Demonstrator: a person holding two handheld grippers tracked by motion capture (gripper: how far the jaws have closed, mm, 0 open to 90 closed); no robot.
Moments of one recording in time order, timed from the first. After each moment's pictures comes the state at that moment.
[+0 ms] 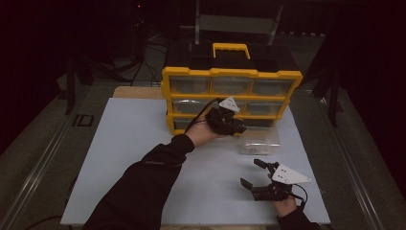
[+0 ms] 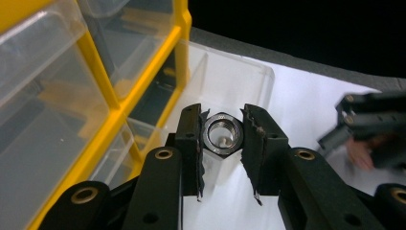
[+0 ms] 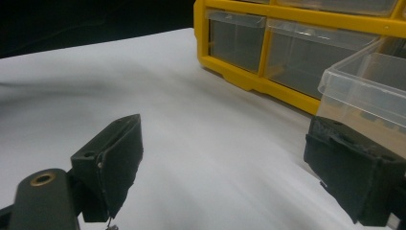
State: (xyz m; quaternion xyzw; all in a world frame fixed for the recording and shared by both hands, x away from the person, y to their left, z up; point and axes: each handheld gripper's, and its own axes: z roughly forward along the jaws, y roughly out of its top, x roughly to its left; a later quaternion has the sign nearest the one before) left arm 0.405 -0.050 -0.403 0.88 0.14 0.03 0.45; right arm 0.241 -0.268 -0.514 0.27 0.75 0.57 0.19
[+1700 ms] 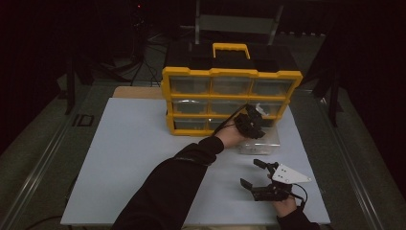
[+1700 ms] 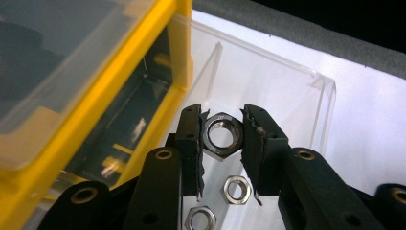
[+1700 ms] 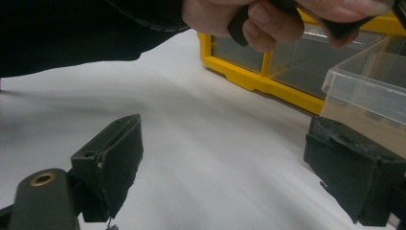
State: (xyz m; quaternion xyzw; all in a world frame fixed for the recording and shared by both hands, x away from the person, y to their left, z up) left arm 0.423 -0.139 -0.445 0.91 0.18 0.03 0.37; right arm 0.241 -0.268 -0.514 0.27 0.75 0.57 0.19
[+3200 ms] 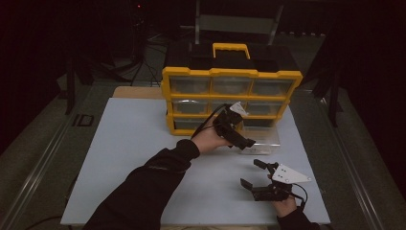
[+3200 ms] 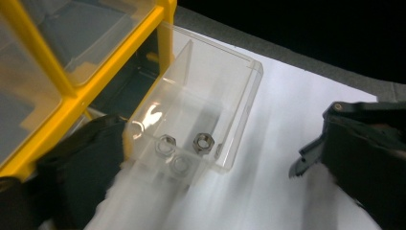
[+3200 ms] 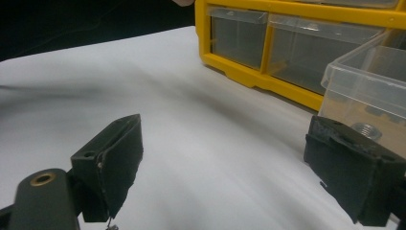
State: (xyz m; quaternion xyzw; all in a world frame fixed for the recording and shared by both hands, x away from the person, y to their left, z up) left arm 0.391 -0.062 -0.409 0.88 0.18 0.01 0.43; right arm 0.242 -0.269 -0.516 0.28 0.75 0.57 0.18
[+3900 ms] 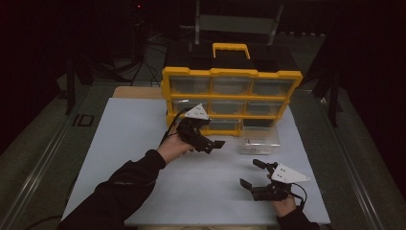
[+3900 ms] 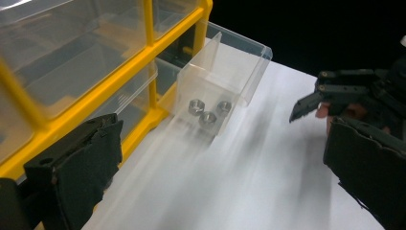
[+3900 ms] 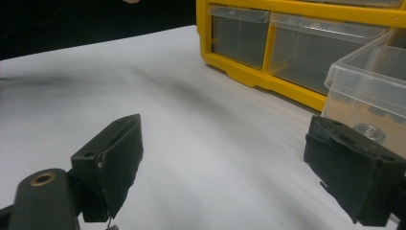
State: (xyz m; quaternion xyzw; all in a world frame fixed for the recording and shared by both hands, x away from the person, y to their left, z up) left arm 0.365 0.039 -0.414 0.84 0.21 0.04 0.49; right arm 0.243 -0.267 -0.516 0.28 0.76 0.56 0.18
